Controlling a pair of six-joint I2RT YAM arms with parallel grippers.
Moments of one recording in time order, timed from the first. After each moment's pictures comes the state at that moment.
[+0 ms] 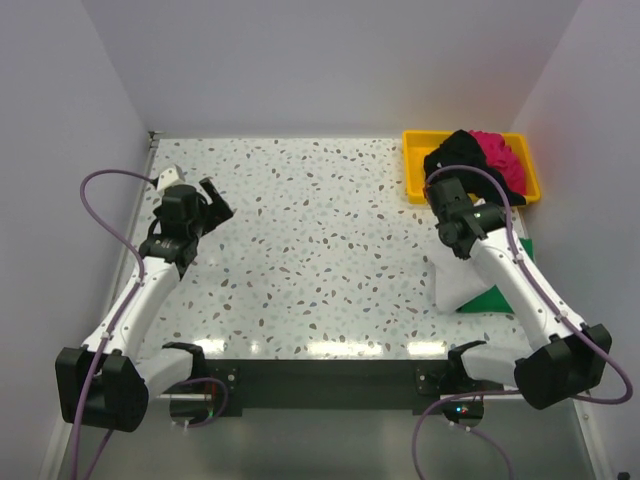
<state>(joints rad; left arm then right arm) -0.13 1.10 0.82 -0.27 -0.25 -0.59 0.33 1.24 1.16 -1.12 0.67 -0.22</state>
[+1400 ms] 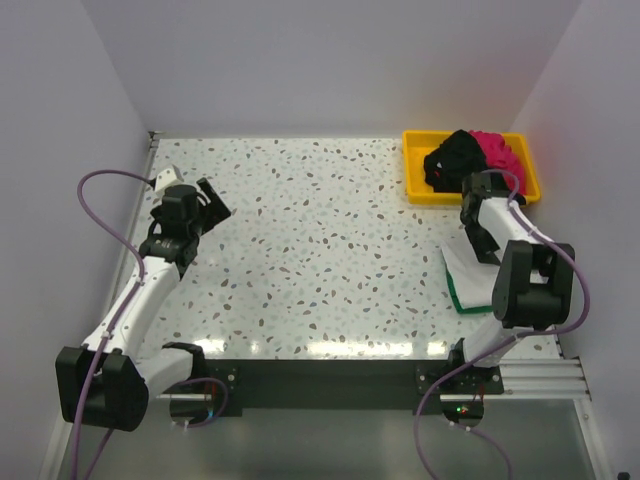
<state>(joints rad) -0.12 1.10 0.82 -0.27 -0.30 -0.59 -0.09 1.66 1.13 -0.83 0.80 -0.32</state>
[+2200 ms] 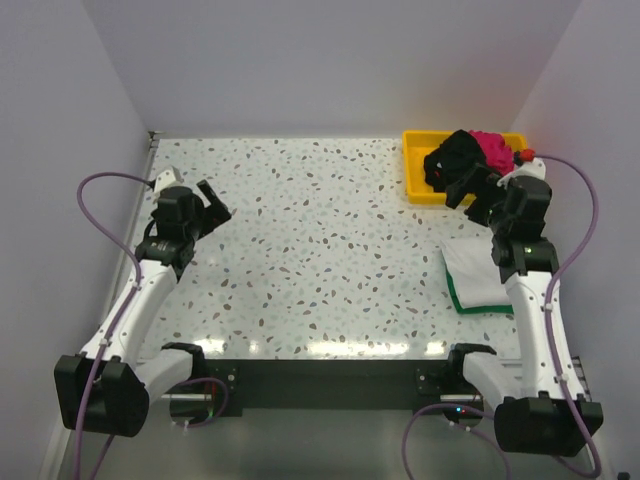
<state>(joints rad) -0.10 1.07 0.82 -0.31 -0.22 -0.59 -0.09 0.97 1.03 -0.44 -0.04 0.40</state>
